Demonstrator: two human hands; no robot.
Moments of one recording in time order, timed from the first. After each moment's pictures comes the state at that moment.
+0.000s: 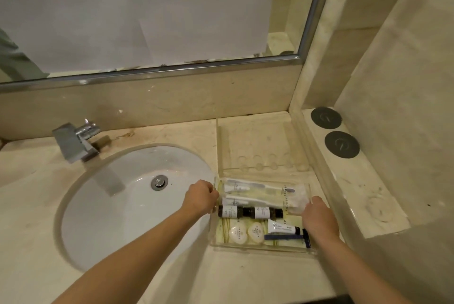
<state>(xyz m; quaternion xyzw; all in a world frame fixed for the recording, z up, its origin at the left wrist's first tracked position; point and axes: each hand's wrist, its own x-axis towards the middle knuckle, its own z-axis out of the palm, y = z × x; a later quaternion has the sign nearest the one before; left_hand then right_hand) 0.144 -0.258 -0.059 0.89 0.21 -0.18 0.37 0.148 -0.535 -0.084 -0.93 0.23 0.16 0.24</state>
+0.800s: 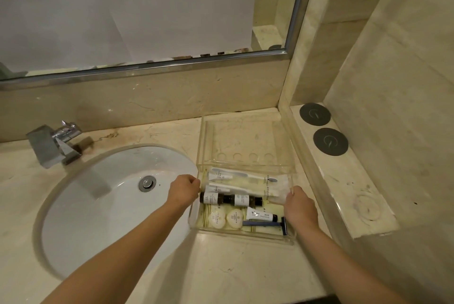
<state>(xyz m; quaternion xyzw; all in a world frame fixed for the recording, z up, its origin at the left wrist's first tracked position) 0.167 -0.253 -0.073 0.85 0.30 -0.14 0.42 0.166 -0.526 -0.088 -0.92 0.22 0.16 0.29</state>
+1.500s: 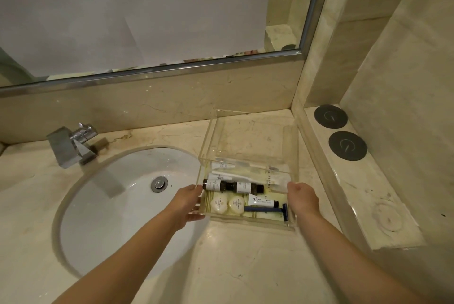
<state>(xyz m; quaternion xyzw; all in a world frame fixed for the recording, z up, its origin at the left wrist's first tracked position) 0.148 -0.238 -0.061 0.65 0.39 -0.23 0.61 0.197 -0.503 -0.082 -0.85 0.27 0.17 0.42</state>
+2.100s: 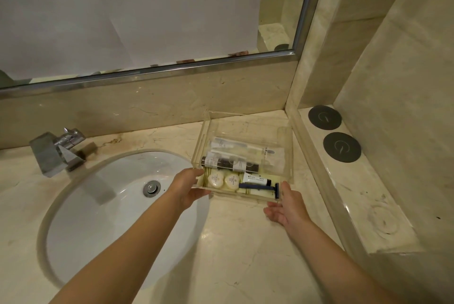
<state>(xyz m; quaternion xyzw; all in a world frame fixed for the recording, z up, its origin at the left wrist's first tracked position) 0.201 -0.246 -0.051 0.53 0.42 -0.15 0.72 0.188 -0.490 -0.072 -0.63 0.35 0.22 0.66</state>
